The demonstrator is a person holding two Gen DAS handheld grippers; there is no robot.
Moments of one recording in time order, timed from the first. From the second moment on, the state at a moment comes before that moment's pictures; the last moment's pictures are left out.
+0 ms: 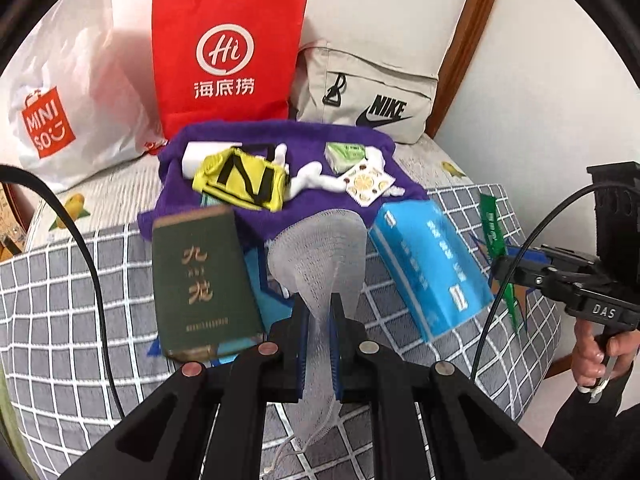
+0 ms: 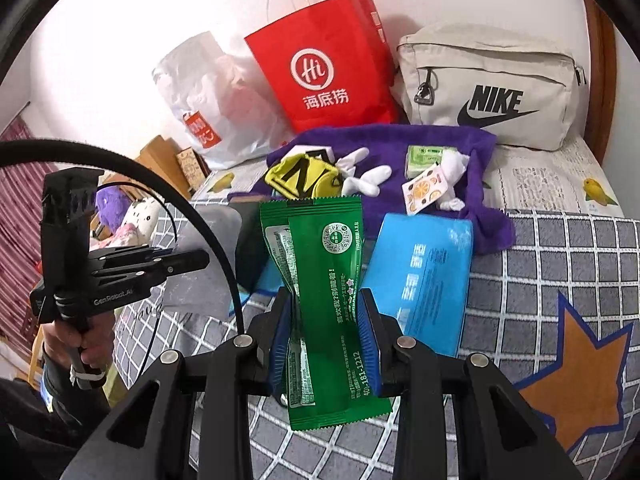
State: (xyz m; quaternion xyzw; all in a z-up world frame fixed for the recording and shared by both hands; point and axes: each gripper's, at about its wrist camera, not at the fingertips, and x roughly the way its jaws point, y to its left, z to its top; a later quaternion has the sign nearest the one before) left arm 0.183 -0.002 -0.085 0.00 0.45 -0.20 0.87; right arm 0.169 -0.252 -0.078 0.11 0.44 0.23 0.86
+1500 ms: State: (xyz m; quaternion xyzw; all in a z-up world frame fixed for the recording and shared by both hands) left arm 0.367 -0.020 -0.060 -0.02 0.44 -0.21 0.87; right arm 0.376 -0.234 -0.091 0.04 0.50 0.21 0.84
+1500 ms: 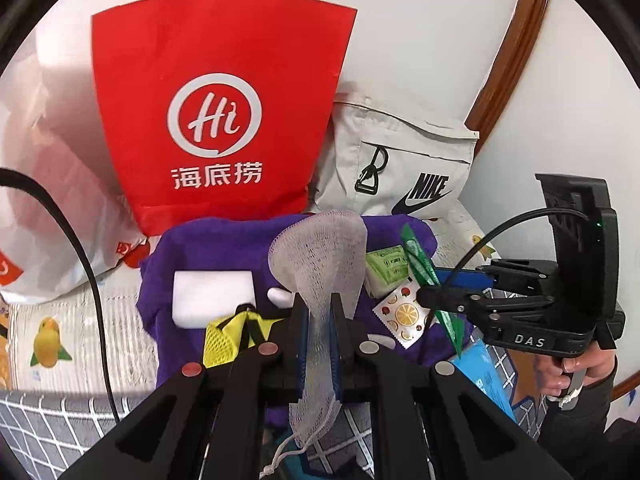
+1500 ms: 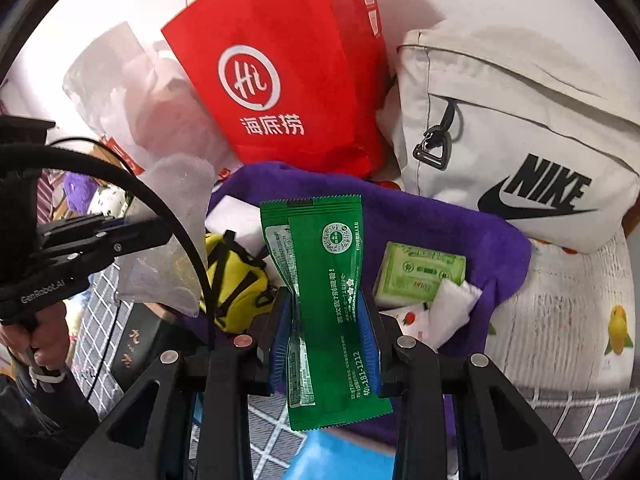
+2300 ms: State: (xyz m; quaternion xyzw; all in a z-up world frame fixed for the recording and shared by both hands) left arm 0.424 -0.041 -0.092 -0.01 0.51 -0.18 0.84; right arm 0.410 -0.222 -0.138 0.01 0.55 0.23 0.80
